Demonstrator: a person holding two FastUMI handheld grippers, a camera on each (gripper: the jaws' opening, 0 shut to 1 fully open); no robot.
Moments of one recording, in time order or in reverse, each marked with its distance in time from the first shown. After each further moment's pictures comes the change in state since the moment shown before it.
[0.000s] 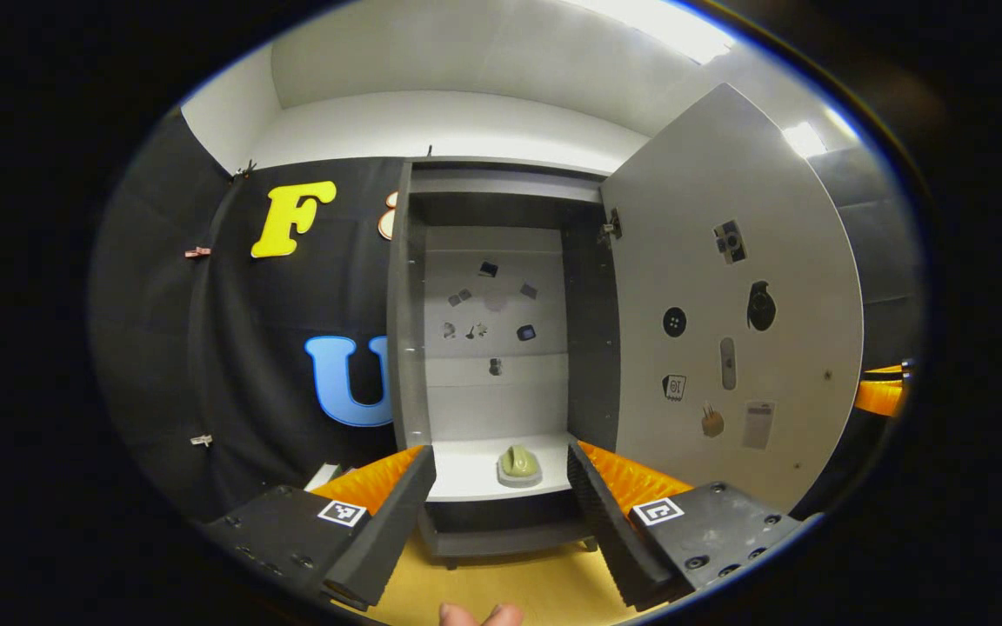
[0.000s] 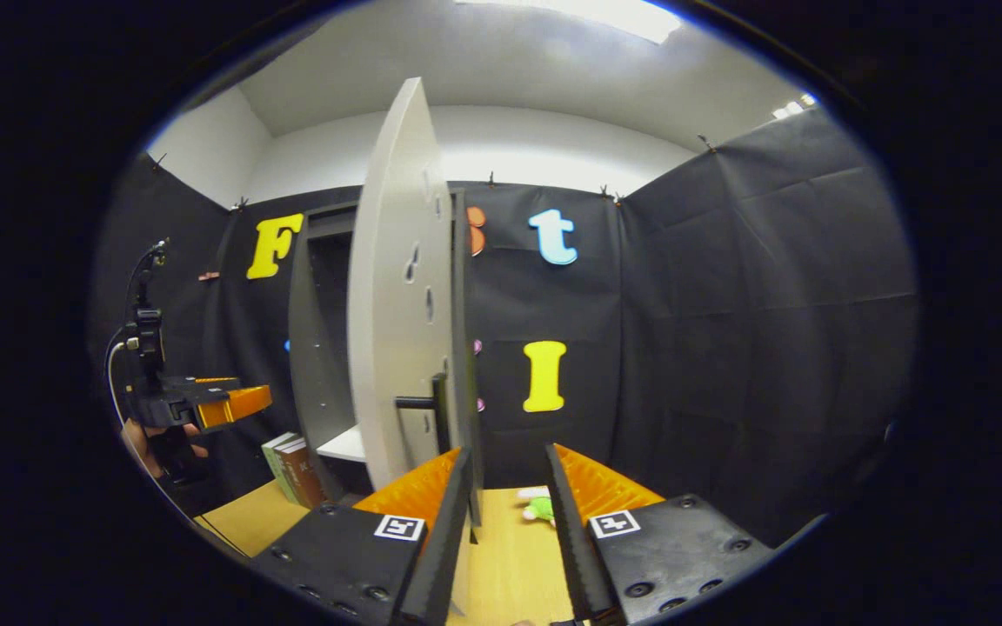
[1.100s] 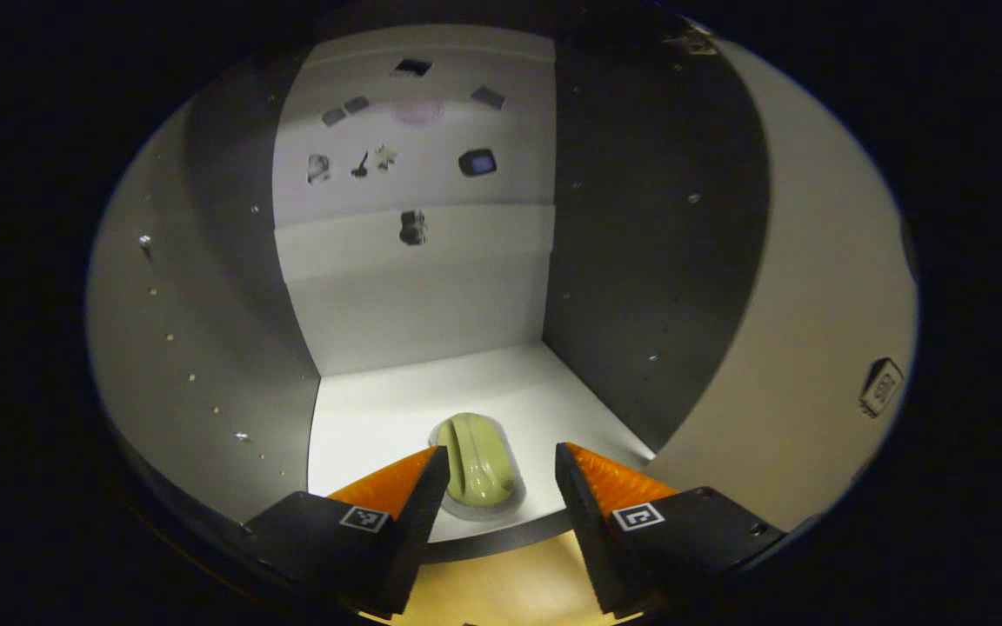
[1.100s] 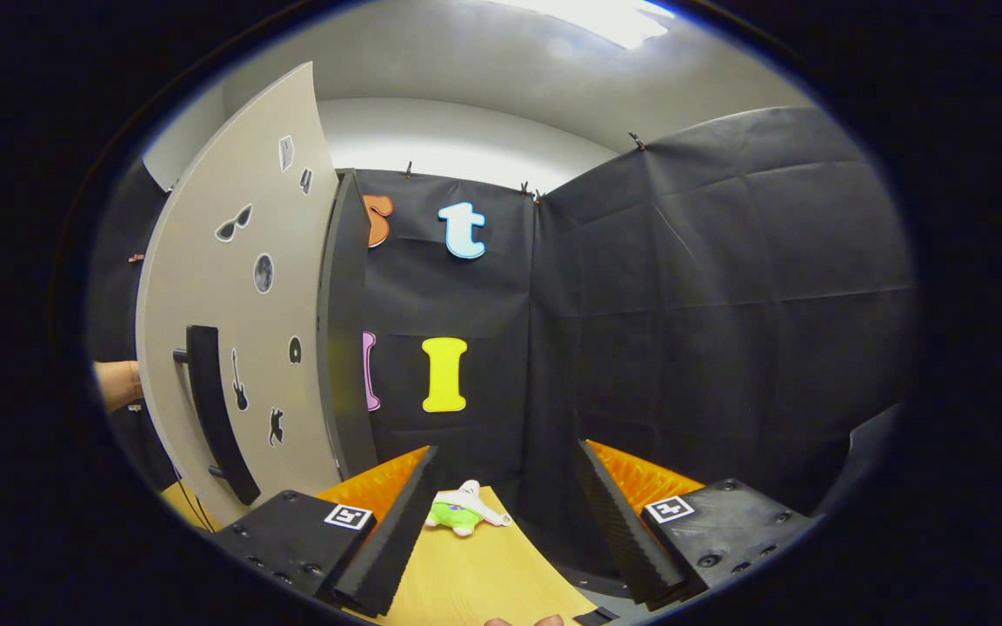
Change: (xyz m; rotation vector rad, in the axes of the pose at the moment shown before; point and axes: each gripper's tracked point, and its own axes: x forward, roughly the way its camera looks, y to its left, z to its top) left arm 0.290 -0.014 -0.143 -0.002 0.634 -0.182; right arm 0.034 -0.139 -0.022 -0.073 -0.015 -0.211
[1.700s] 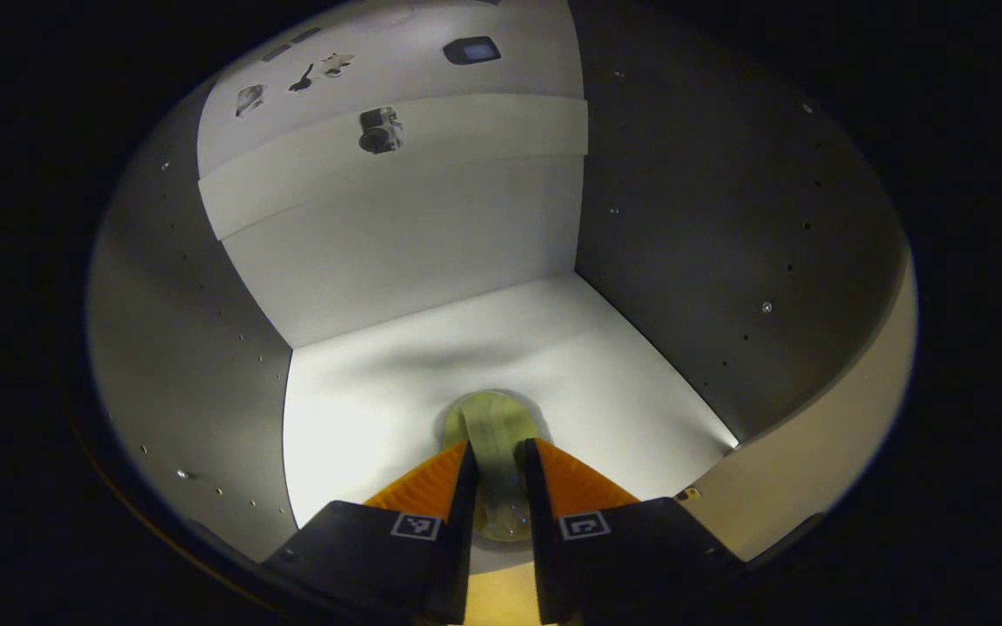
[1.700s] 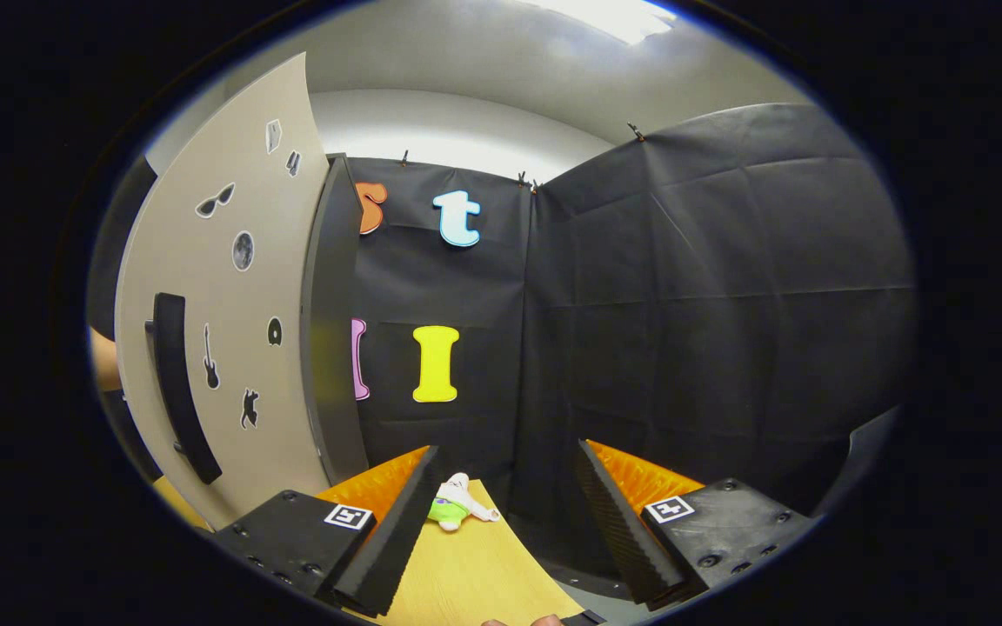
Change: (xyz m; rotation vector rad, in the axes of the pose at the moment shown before) left arm 0.066 0.015 -0.027 0.078 0.228 0.018; right arm 0.010 -0.018 -0.019 -0.022 0.033 -0.007
